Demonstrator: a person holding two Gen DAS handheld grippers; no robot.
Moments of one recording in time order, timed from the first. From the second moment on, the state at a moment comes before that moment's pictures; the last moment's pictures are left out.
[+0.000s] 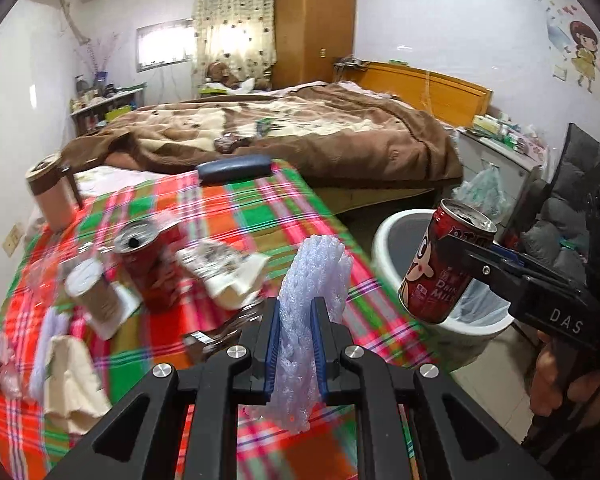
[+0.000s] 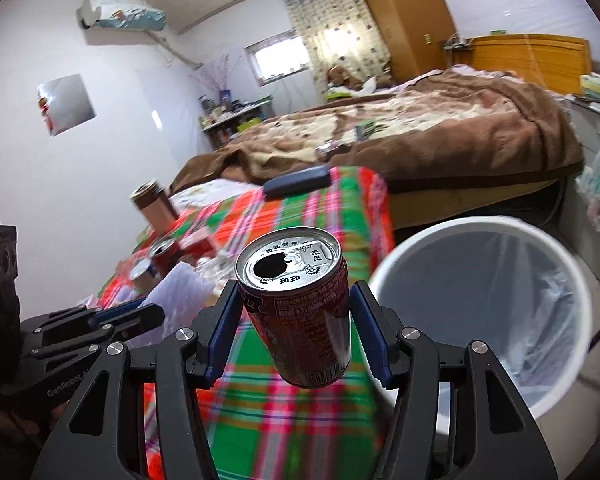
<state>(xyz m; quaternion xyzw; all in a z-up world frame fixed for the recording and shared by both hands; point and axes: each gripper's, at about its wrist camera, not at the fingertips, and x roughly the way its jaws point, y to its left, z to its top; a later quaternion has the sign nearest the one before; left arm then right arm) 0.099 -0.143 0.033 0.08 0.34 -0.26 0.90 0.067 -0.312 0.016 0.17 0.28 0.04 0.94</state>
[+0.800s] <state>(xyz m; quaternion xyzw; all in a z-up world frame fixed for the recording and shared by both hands) 0.125 -0.301 0.000 0.11 0.38 -0.36 0.85 0.070 -0.404 -0.018 0.17 0.34 -0.11 0.92</state>
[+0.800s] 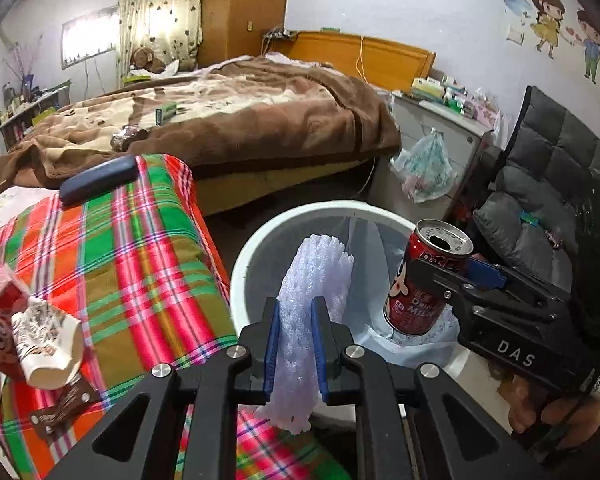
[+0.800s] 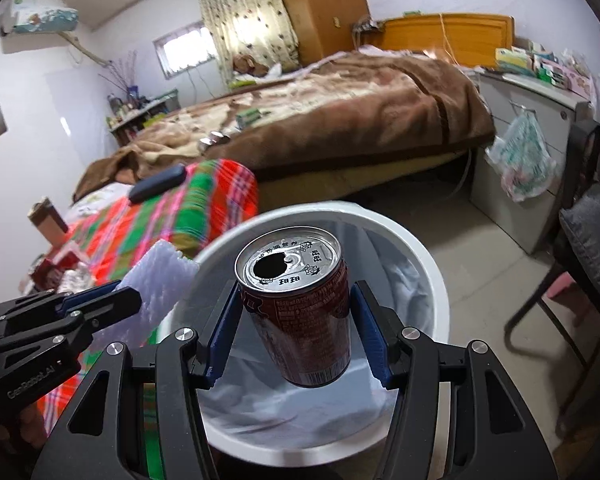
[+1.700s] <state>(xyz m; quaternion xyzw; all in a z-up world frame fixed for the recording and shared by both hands) 0.113 -0.223 0.025 0.07 0.35 -0.29 0.89 0.057 -0.373 0.006 0.15 0.31 -0.10 0.93</state>
